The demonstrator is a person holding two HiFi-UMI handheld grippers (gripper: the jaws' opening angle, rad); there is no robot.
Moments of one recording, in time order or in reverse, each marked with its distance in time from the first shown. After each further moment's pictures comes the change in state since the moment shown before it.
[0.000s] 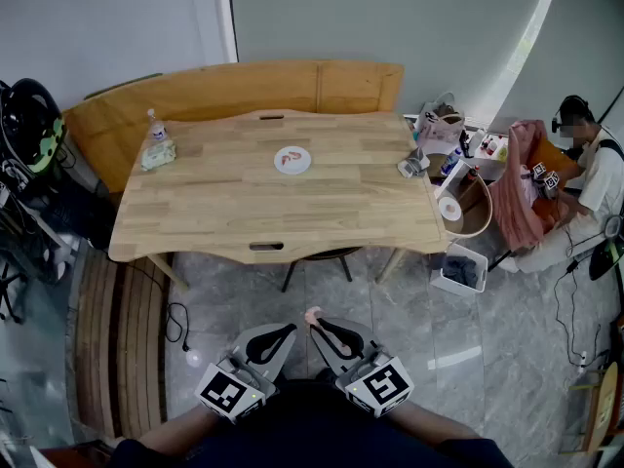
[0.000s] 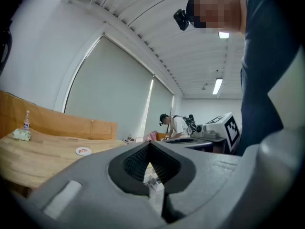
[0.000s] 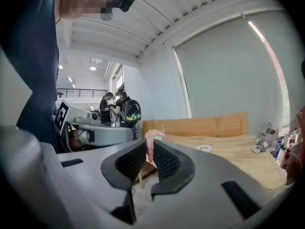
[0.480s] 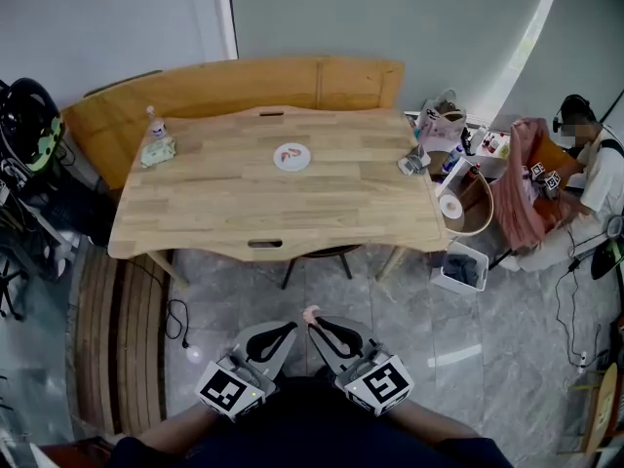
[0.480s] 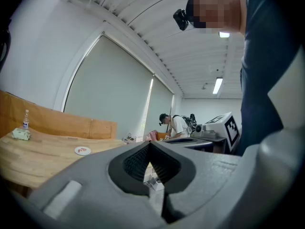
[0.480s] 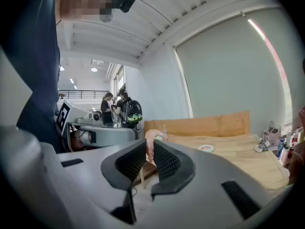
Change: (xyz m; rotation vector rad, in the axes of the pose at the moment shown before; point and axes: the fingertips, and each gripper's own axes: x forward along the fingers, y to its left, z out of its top) left arm 0.011 -0.001 -0.003 -0.003 0.009 -0.002; right arm -0.001 -0.007 -0.001 0.007 -0.007 0.019
